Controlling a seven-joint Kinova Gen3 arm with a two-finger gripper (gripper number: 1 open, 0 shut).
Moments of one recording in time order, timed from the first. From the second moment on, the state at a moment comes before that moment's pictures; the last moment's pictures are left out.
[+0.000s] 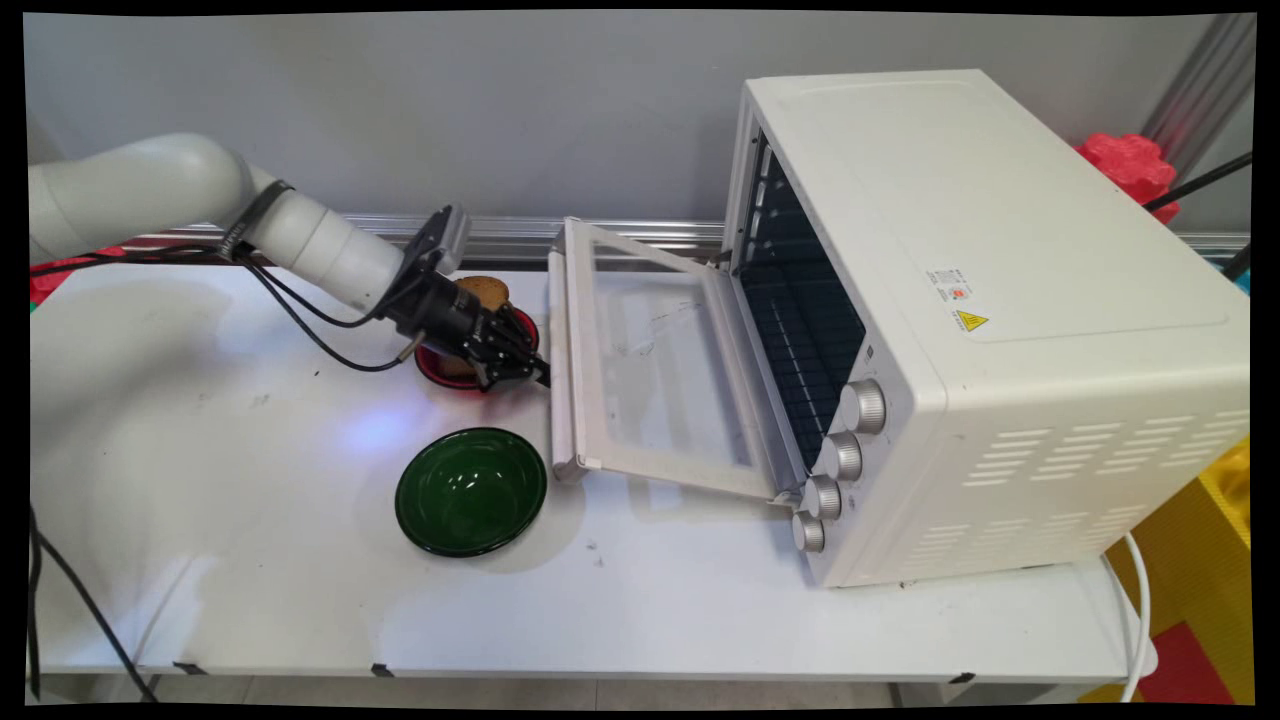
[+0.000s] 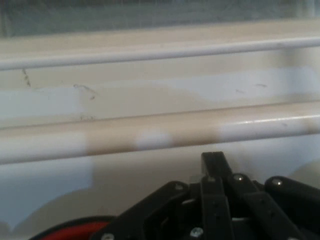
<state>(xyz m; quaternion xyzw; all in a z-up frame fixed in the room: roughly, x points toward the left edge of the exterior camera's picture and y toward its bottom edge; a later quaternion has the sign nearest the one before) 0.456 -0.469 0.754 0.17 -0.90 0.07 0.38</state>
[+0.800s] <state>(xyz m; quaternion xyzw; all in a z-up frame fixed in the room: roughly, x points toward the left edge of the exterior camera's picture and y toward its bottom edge) 0.441 -0.480 0.754 0.16 -0.90 0.08 0.40</state>
